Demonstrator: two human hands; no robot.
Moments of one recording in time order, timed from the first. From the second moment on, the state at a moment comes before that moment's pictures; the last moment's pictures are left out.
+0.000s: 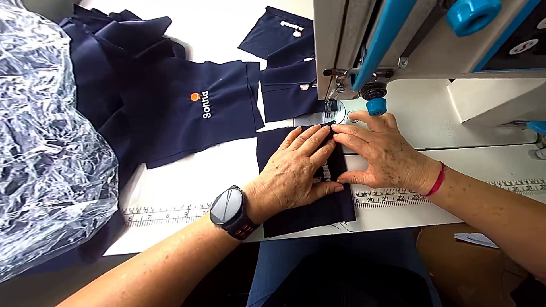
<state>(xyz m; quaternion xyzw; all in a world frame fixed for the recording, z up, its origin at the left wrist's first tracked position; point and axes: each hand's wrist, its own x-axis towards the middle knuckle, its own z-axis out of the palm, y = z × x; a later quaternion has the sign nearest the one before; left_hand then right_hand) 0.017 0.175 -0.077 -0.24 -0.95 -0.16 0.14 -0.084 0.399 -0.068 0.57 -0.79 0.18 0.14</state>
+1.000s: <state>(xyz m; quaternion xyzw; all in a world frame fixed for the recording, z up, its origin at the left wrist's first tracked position) -0.020 0.150 -0.070 -0.27 -0.94 -0.19 0.11 -0.078 0.442 -0.054 0.50 -0.82 0.18 0.20</state>
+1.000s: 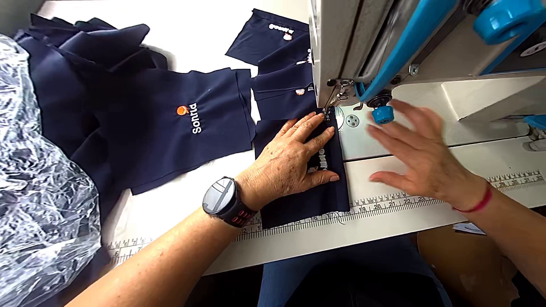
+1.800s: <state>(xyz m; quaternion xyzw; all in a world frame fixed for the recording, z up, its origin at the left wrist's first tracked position) 0.052 0.167 -0.077 -0.32 -0.93 -0.15 0.12 -0.038 0.459 -0.076 0.58 -0.79 0.19 0.10</state>
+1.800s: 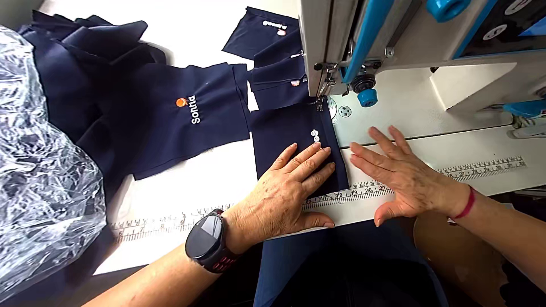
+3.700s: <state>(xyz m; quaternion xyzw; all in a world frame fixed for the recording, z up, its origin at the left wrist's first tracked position) -0.070 0.100 -0.064 -0.40 -0.88 -0.23 0.10 -0.142 0.396 -0.076 0.62 -0.75 0.19 0.11</state>
